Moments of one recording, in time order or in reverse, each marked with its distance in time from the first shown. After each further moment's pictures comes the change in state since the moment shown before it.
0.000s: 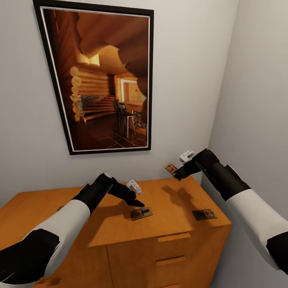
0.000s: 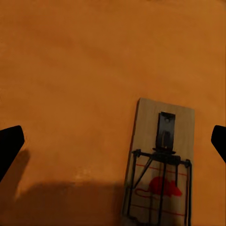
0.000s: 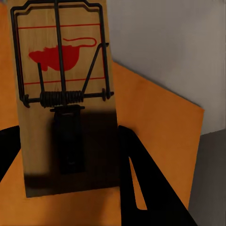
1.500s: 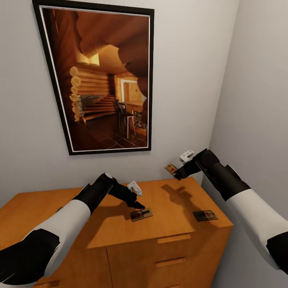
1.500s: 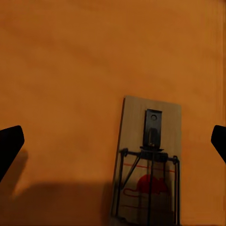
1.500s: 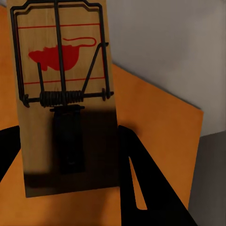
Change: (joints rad) left arm 0.000 -0.001 -0.019 -0.001 -0.010 -0.009 -0.057; right arm 0.000 -0.001 0.000 0.001 0.000 0.000 0.000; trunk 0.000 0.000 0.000
